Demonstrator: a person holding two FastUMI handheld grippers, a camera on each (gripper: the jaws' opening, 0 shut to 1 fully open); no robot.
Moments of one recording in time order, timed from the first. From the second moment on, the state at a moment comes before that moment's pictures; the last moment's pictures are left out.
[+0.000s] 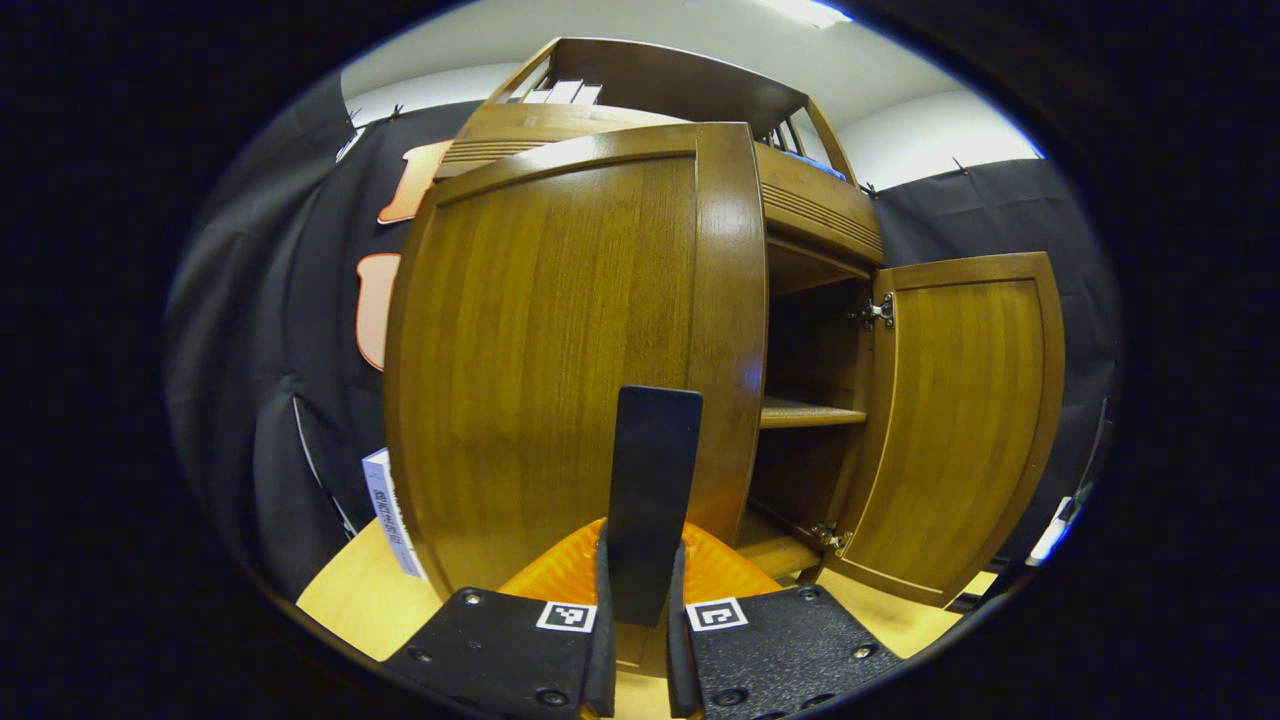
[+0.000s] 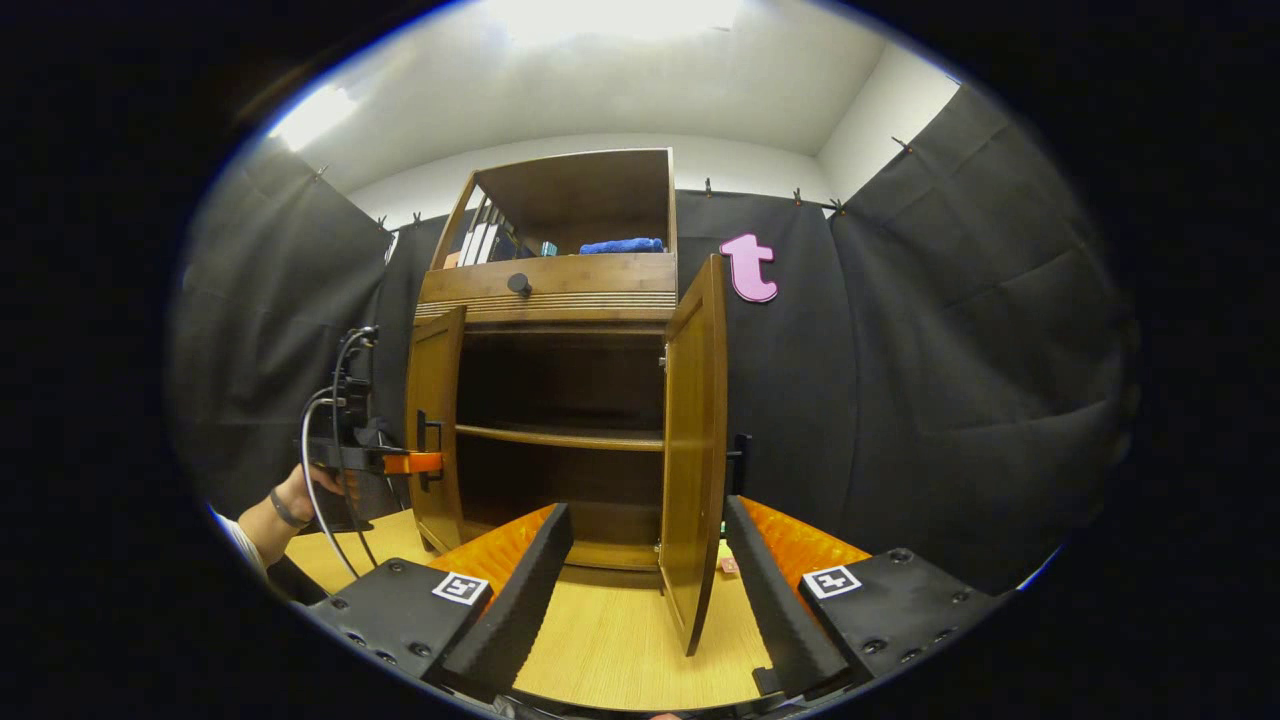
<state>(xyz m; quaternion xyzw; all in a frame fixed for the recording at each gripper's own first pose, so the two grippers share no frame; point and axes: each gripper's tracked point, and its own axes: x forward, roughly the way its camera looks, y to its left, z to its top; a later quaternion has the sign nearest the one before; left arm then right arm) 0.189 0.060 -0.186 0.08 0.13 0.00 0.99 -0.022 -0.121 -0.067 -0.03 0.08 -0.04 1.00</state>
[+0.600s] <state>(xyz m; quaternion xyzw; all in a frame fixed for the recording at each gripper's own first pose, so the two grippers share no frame) 0.101 0.144 -0.137 0.10 0.10 0.05 0.99 -0.014 -0.120 -0.086 -0.01 0.09 -0.05 1.00</state>
